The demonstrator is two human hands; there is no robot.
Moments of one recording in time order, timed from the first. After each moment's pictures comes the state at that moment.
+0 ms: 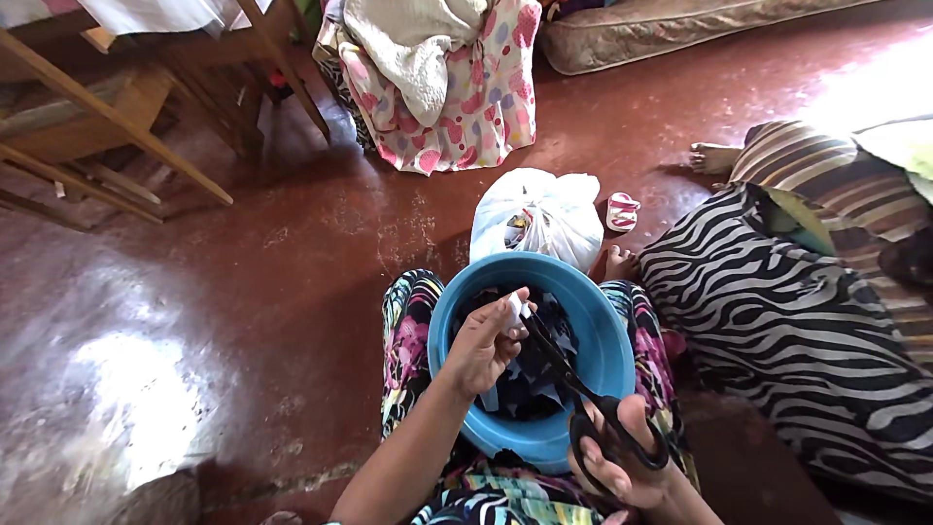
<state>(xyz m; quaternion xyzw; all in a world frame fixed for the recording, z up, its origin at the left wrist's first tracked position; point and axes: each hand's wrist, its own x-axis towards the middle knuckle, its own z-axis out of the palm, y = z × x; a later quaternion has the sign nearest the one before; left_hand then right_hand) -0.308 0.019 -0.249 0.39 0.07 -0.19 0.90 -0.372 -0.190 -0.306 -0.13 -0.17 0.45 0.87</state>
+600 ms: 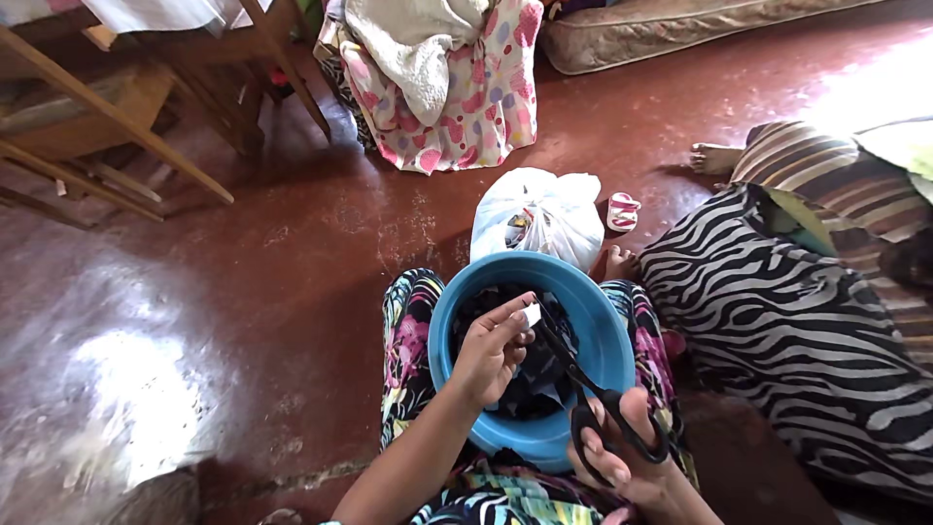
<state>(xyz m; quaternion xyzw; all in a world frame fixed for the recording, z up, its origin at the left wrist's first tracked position) -0.316 0.007 -0.242 0.42 0.13 -0.17 0.88 -0.372 -0.188 -0.308 -0.13 -0.16 0.43 0.88</state>
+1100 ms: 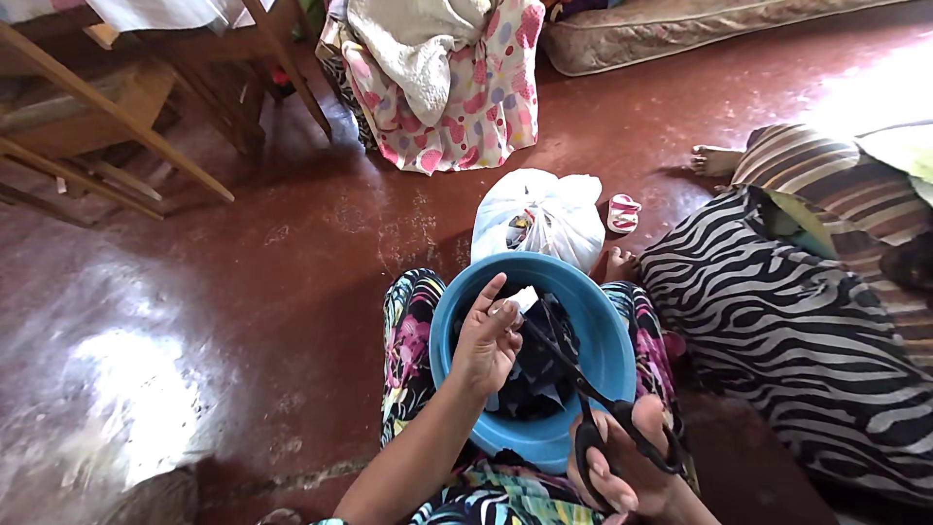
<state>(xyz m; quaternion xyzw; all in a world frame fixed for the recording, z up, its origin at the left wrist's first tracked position) -0.309 0.005 -0.249 0.32 0.14 -0.09 0.93 -0.375 -0.188 -0.303 -0.10 -0.19 0.46 0.86</state>
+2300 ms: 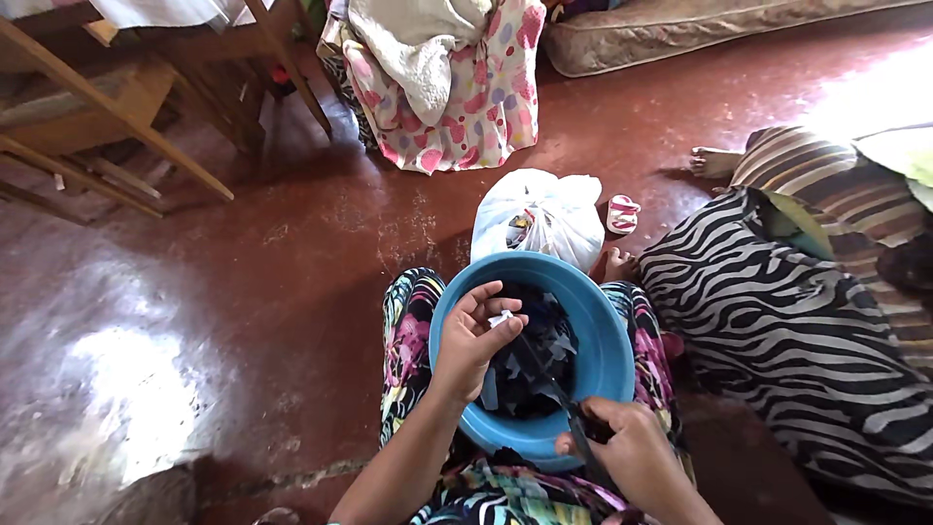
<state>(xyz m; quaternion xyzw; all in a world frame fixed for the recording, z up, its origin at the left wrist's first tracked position) -0.322 0.023 -0.229 0.54 0.07 -0.04 0.84 -0.385 -0.183 -0.265 -0.91 -0.10 0.04 0.39</state>
